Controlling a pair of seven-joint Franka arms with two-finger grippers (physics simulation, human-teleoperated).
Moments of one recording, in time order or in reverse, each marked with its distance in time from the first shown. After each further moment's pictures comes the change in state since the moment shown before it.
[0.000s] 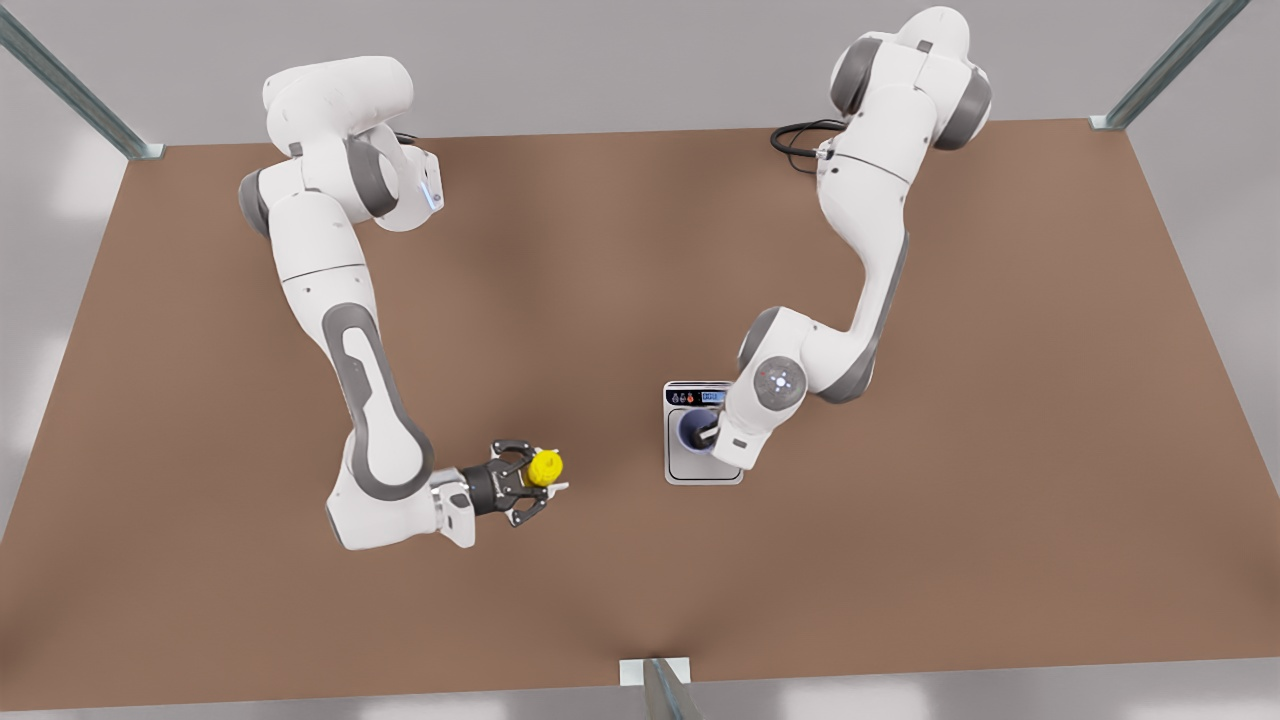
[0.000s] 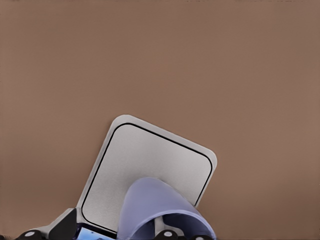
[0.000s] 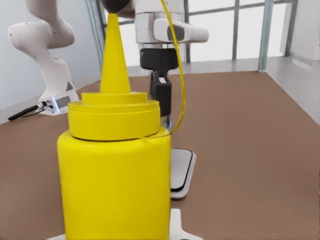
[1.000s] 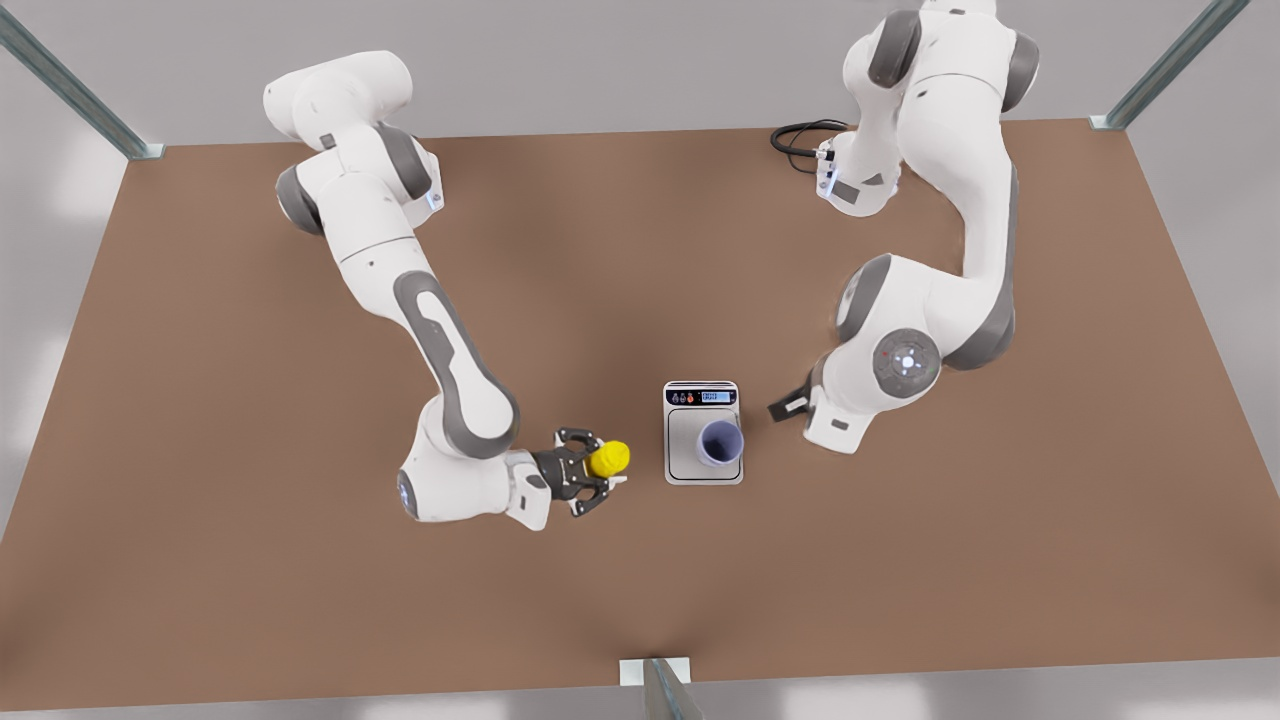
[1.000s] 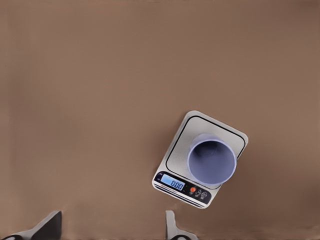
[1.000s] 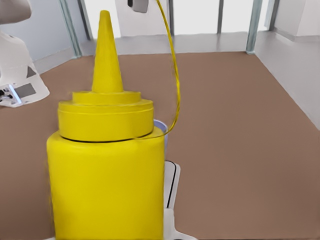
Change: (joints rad) left arm 0.191 -0.154 0.019 0.351 -0.002 -0.751 0.255; right arm 0.198 -0.007 -0.014 0.056 -0.074 0.240 0.198
